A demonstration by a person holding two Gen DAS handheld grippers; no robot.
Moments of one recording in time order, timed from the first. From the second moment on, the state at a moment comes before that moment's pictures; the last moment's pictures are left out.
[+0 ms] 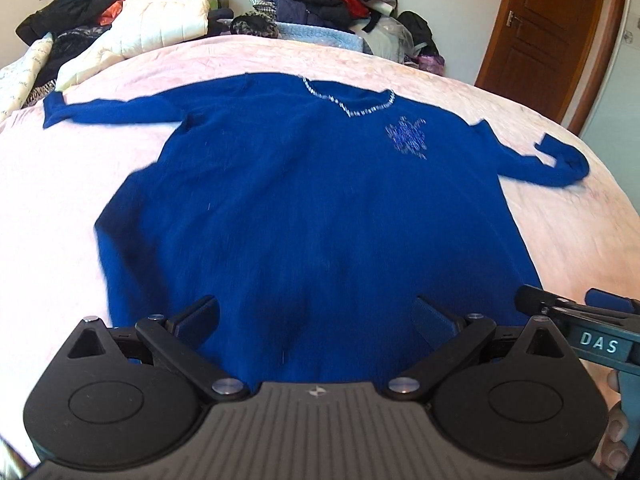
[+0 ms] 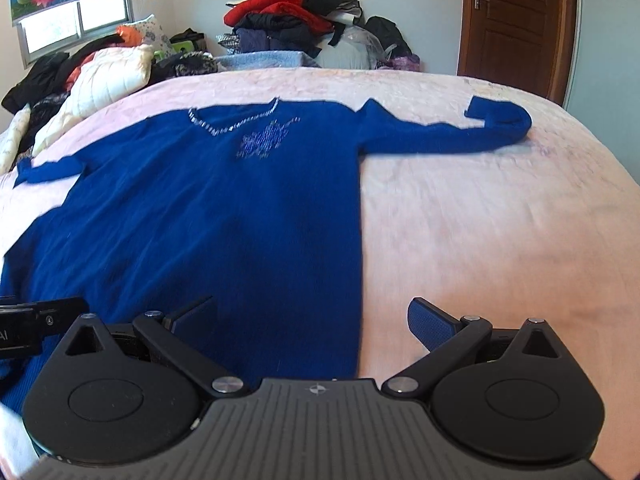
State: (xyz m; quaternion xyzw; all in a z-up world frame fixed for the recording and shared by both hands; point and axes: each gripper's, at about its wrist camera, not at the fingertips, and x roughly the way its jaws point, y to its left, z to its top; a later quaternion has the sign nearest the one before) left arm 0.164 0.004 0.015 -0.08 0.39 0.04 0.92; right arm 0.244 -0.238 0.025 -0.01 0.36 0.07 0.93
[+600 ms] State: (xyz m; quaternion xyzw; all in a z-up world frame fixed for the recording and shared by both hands) left arm 0.375 0.001 0.014 -0.06 0.36 0.06 0.93; right arm 0.447 -0.227 0.040 -0.04 0.29 0.11 0.95
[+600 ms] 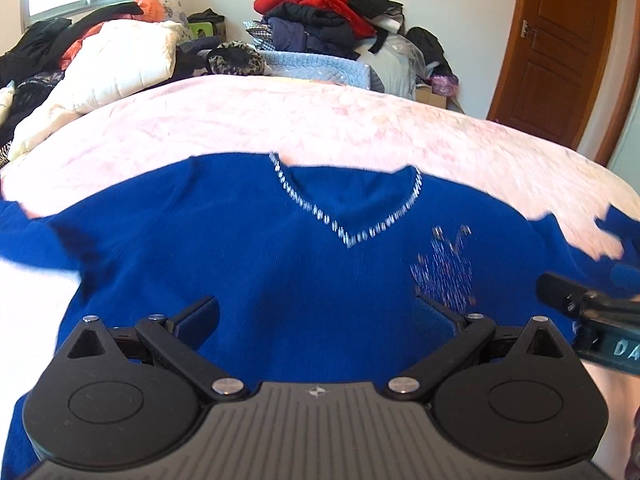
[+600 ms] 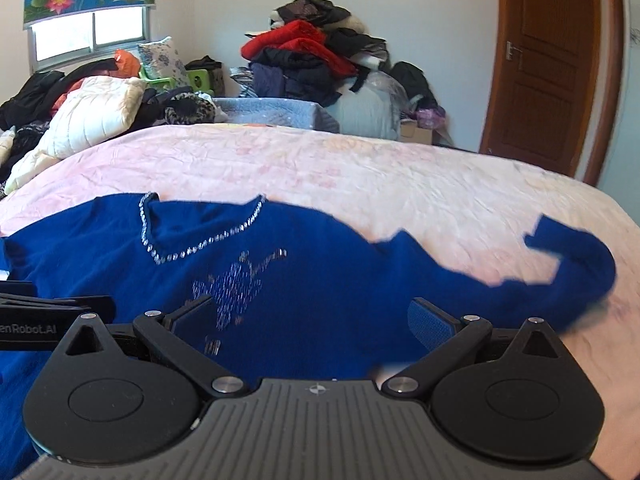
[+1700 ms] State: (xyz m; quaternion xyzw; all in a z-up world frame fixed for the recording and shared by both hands) left arm 0.423 -0.013 -0.008 -0.14 0.42 -0.03 0.89; right arm 0.625 -0.433 0.015 -0.21 0.40 0.11 0.88
